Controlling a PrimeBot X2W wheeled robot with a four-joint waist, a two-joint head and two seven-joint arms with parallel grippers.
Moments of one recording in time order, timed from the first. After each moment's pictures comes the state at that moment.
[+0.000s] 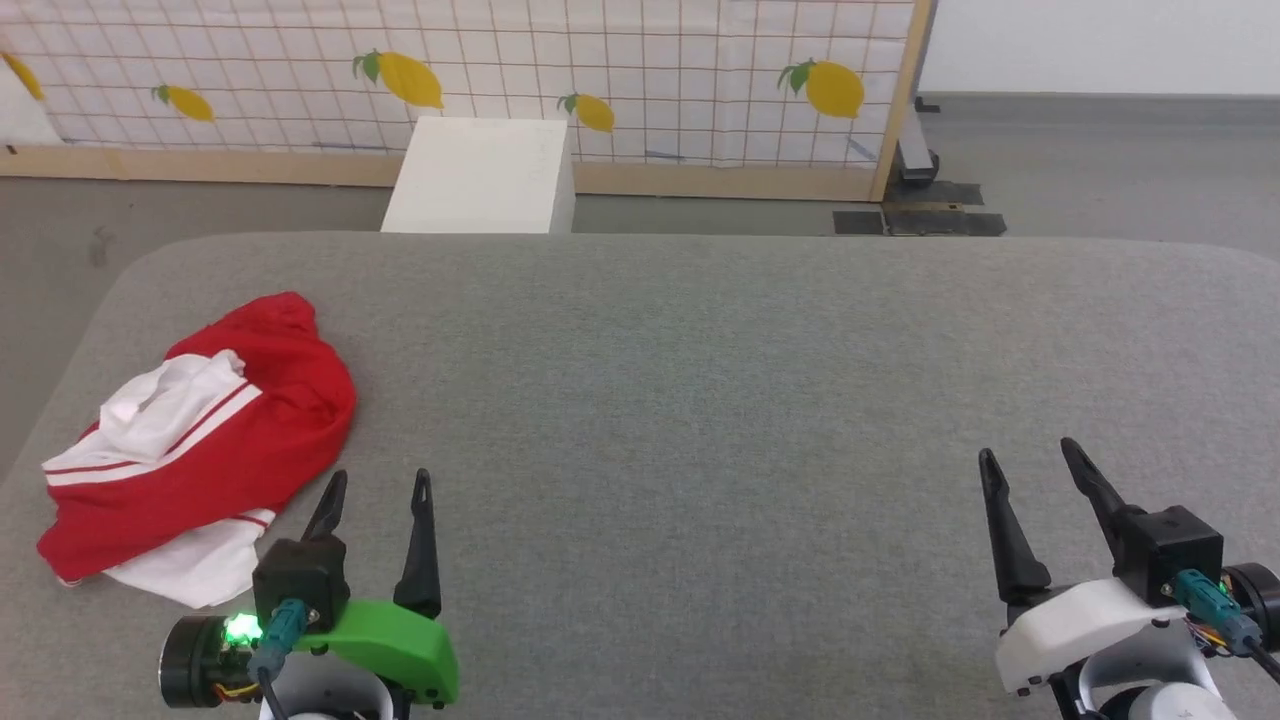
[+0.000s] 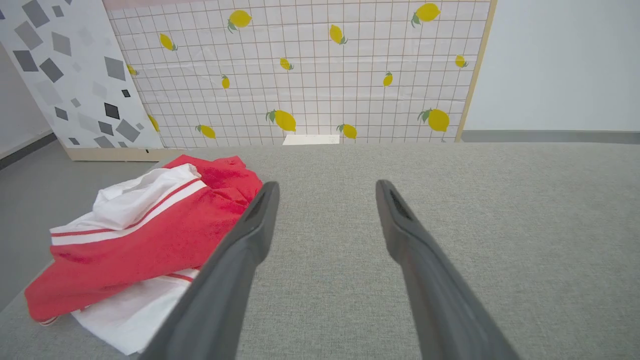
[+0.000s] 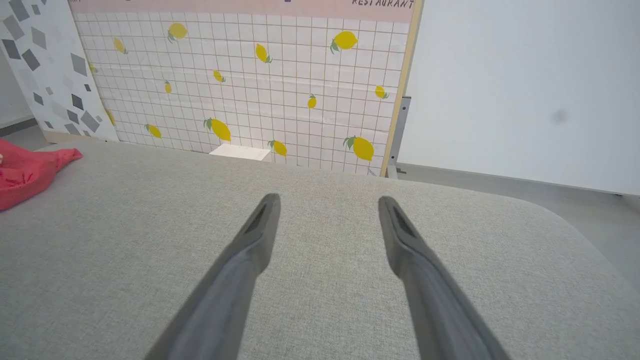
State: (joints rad) left arm 0.03 0.06 -0.02 0.00 -0.03 0.00 -0.06; right arm 0.02 -0.05 -0.06 0.03 0.00 0.13 -0.06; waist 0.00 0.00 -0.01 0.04
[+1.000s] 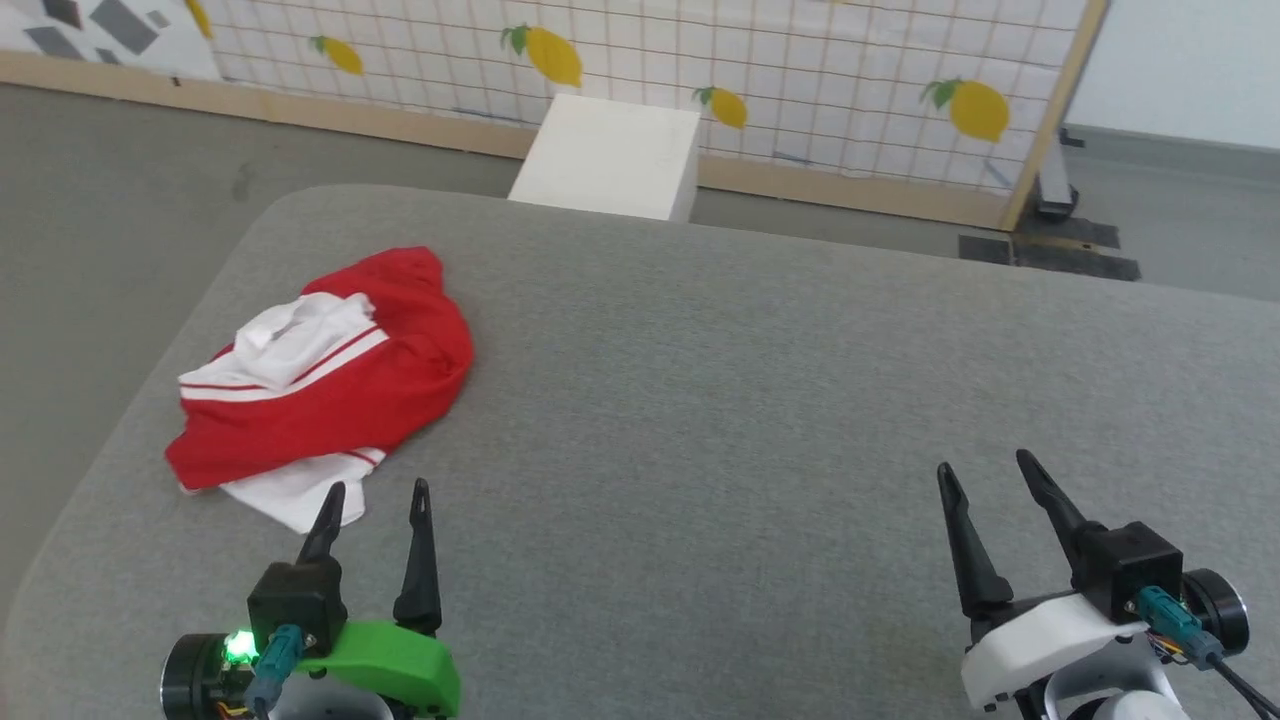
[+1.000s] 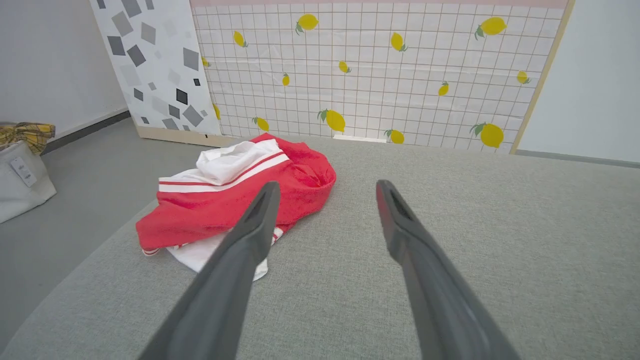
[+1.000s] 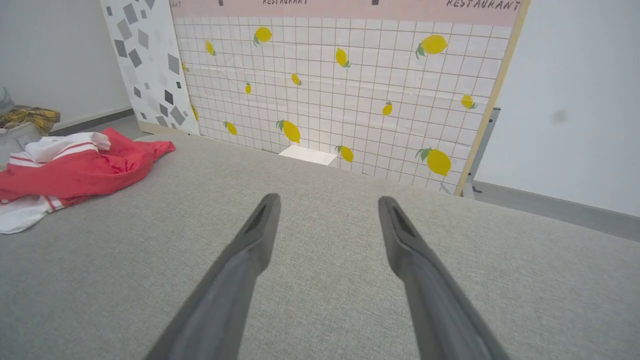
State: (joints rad) left arm 0.06 0.06 -0.03 0.00 -0.05 0.02 -0.12; right arm 0.02 -0.05 0.01 0.08 0.03 0.13 -0.12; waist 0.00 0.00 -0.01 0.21
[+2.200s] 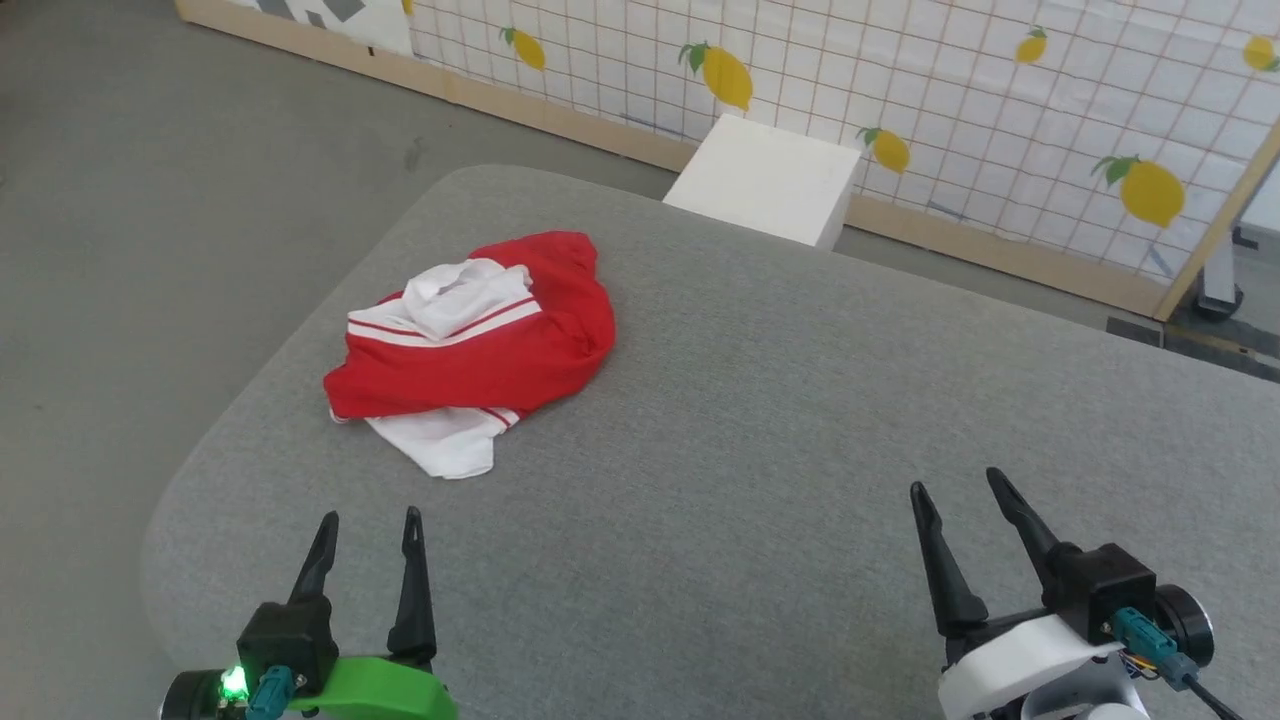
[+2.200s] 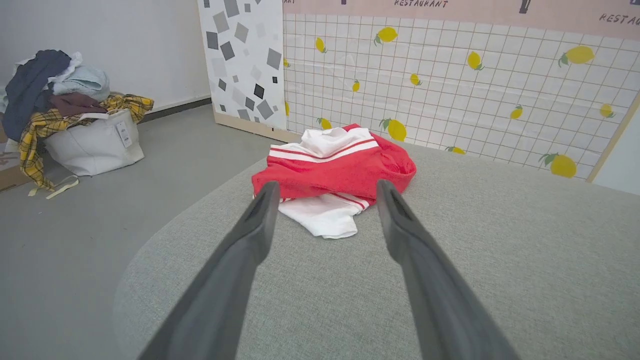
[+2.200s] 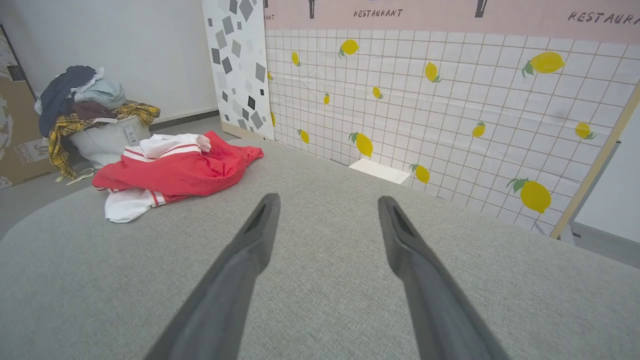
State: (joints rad) left arm 0.11 0.06 -0.02 0.02 -0.09 0.02 -0.20; right arm 0.02 -0.05 0.05 0.14 0.06 0.13 -0.19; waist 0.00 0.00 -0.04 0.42
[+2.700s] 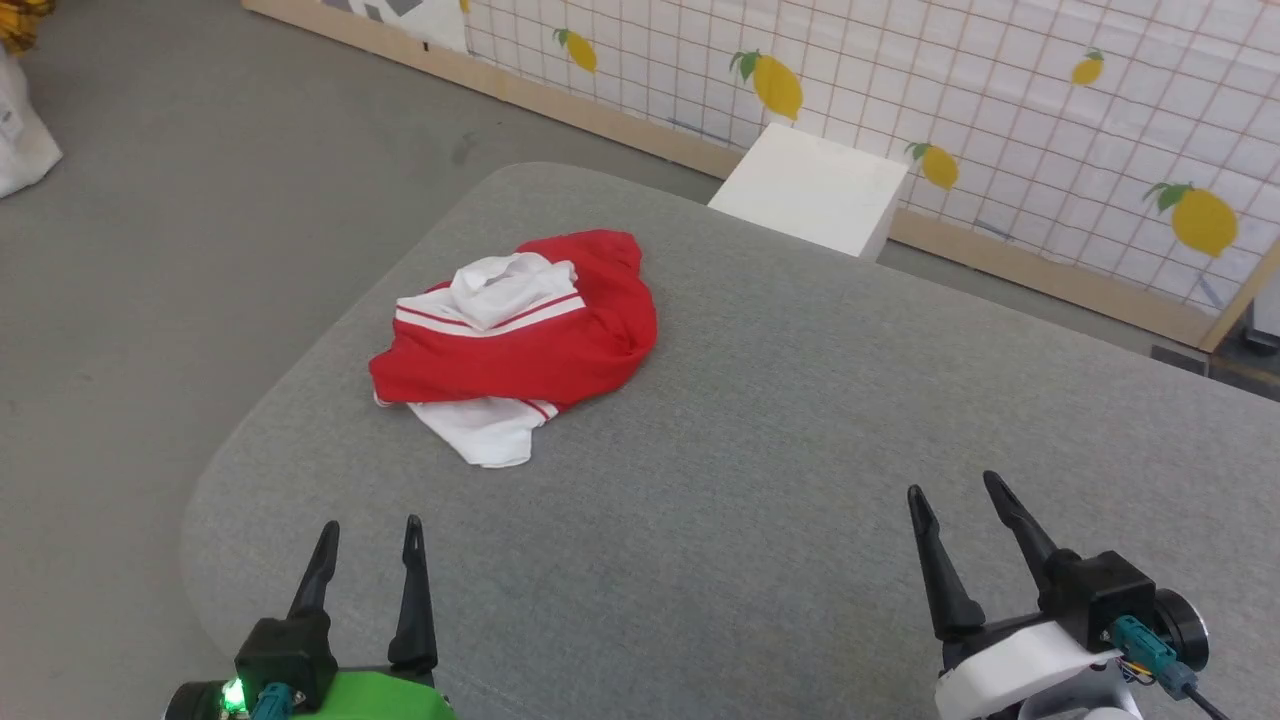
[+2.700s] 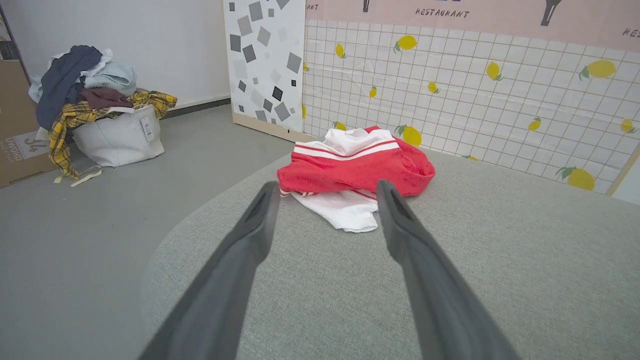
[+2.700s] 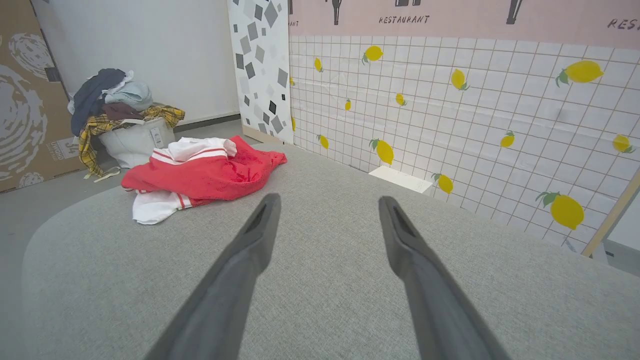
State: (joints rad) left arm 0.12 0.06 -0.03 0.02 -0.10 0.01 -0.23; right arm 0.02 -0.05 0.06 0.16 0.06 0.13 -0.23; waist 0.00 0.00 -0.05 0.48
